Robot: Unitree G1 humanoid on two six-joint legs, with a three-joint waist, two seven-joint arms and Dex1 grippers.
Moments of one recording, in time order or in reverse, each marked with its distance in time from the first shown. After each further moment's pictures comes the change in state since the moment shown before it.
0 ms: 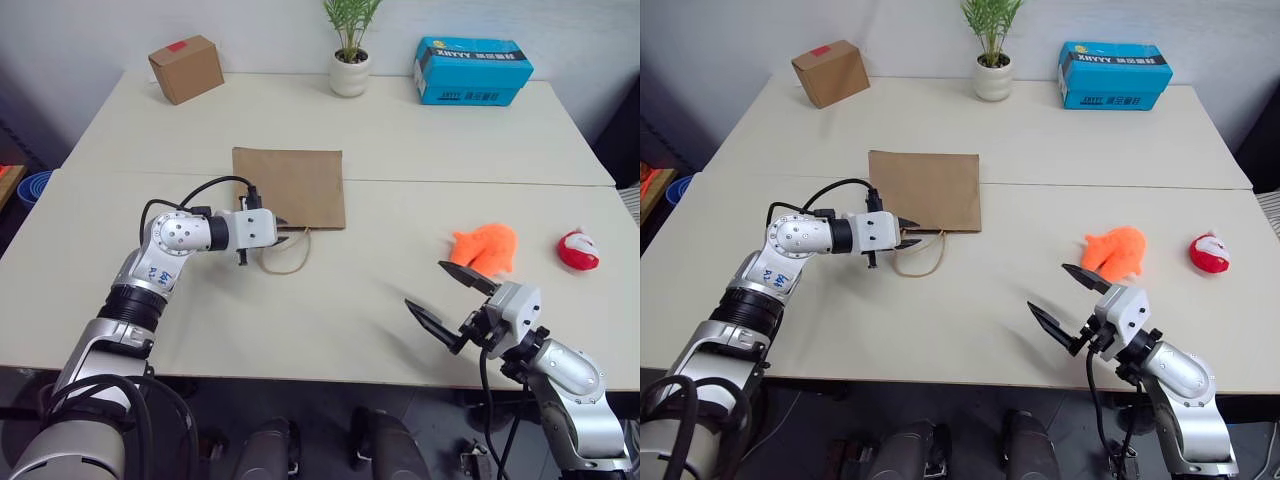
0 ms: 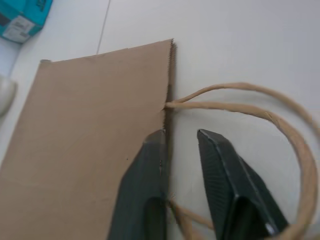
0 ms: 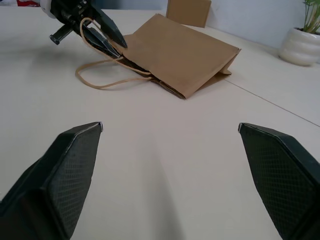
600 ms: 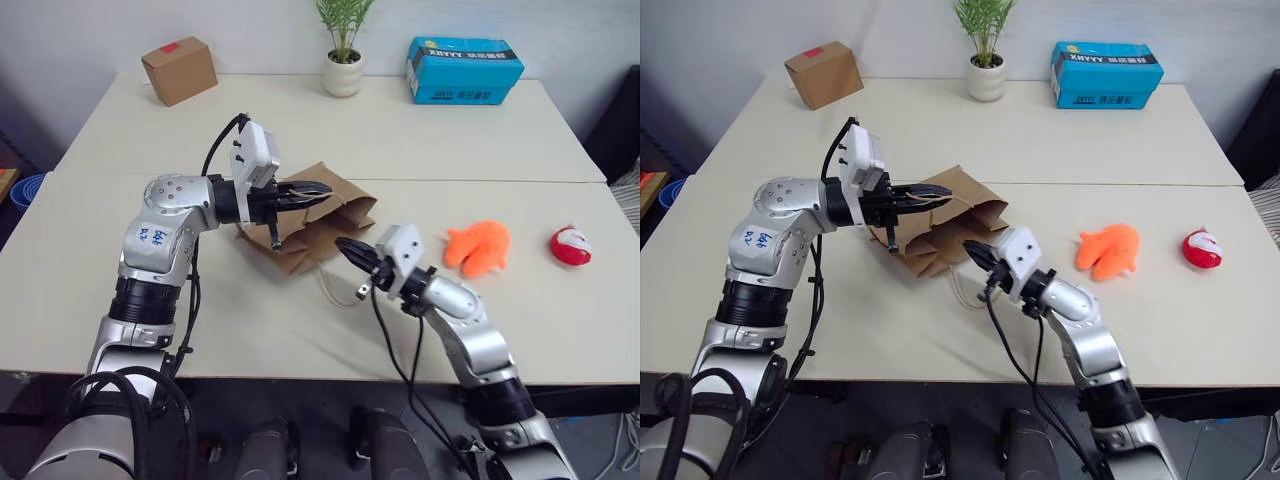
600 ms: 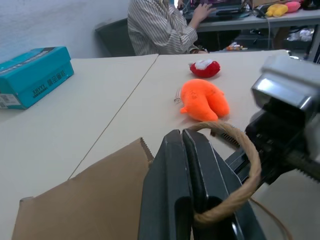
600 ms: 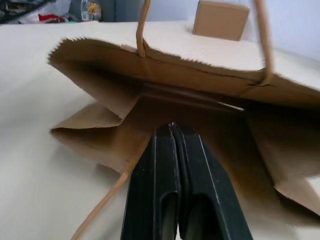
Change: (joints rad) left arm 0.005 -0.100 0.187 -0.475 -0.417 0.650 -0.047; right arm -0.550 0.272 0.346 0.333 -0.251 0.175 -0.197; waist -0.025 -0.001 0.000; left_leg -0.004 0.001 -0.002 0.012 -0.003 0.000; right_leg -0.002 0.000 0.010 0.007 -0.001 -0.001
